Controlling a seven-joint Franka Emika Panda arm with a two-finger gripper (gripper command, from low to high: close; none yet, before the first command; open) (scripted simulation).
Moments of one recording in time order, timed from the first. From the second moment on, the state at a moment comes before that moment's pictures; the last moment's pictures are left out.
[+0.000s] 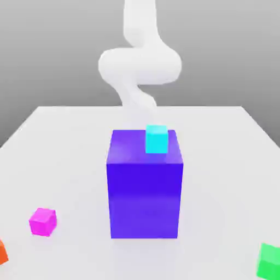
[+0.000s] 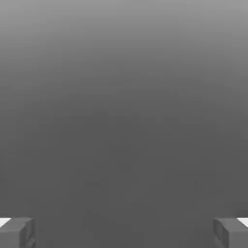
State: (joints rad) arm 0.02 -0.71 -0.07 -2.33 0.04 2.34 0.74
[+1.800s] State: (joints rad) arm 0.01 0.20 -0.38 -2.56 0.18 2.75 0.11
